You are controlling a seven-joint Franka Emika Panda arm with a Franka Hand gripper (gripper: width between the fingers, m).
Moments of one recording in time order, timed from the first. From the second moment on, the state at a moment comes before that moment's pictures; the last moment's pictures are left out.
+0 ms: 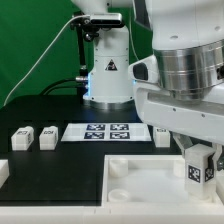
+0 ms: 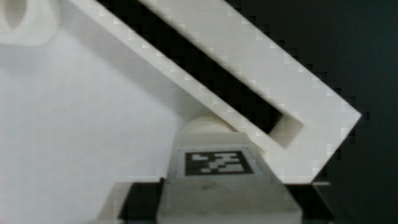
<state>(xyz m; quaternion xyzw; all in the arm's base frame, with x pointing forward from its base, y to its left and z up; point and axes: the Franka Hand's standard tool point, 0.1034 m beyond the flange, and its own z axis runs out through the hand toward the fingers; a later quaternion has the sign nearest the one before) 0.636 0.104 0.077 -0.88 0.46 0.06 0.07</state>
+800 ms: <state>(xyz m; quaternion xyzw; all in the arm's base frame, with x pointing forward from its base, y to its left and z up) 0.635 0.106 0.075 -0.87 0.48 0.07 0.07</state>
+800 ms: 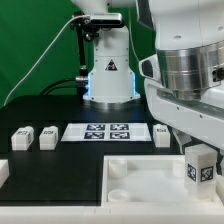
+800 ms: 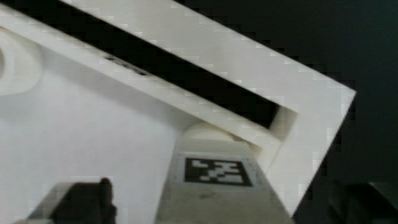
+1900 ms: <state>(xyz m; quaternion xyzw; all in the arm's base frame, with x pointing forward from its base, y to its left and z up) 0.634 0.096 0.079 -0.99 -0.14 0.04 0.07</state>
